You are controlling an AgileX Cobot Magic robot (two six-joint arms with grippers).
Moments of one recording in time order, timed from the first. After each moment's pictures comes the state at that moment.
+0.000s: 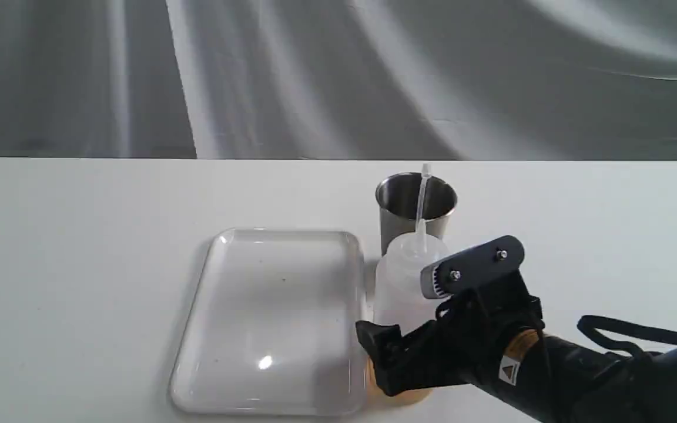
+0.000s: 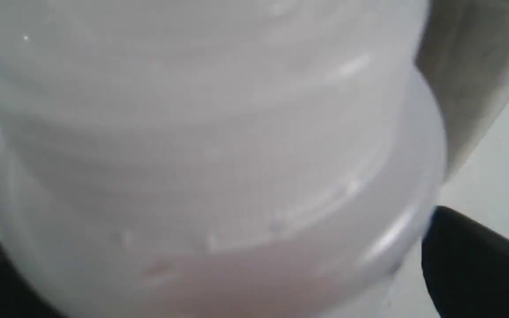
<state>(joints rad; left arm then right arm) -0.02 0.00 0.00 -0.01 0.27 0.04 0.41 1.82 -0.57 0.00 -0.66 0.05</state>
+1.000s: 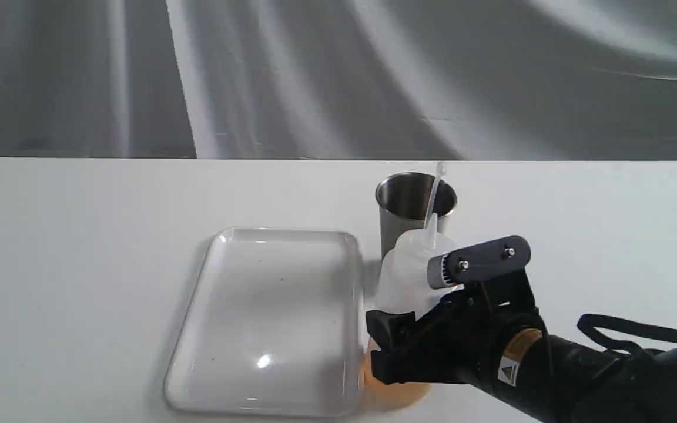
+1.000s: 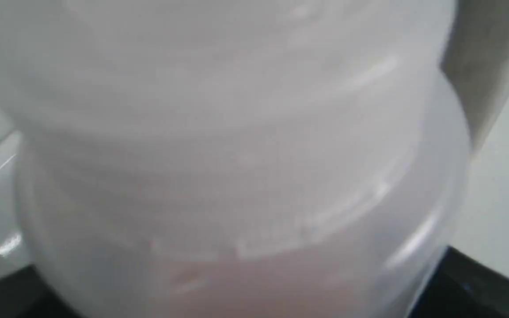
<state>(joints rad) -0.02 0.00 0.00 -0.01 0.27 0.04 0.41 1.82 -0.57 -0.04 -0.65 0.21</state>
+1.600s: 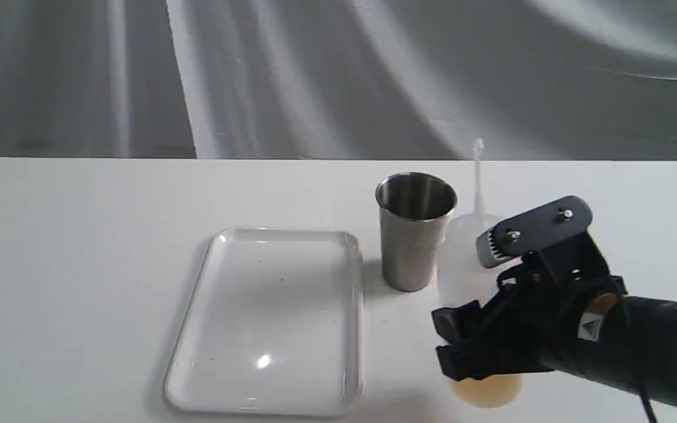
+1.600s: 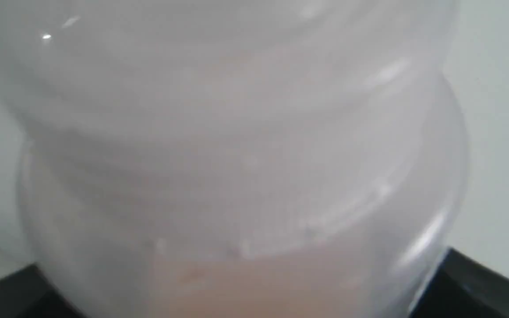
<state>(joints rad) -0.02 0.00 0.00 -0.01 0.27 0.04 0.32 1.48 -0.57 0.17 -0.14 -0.16</state>
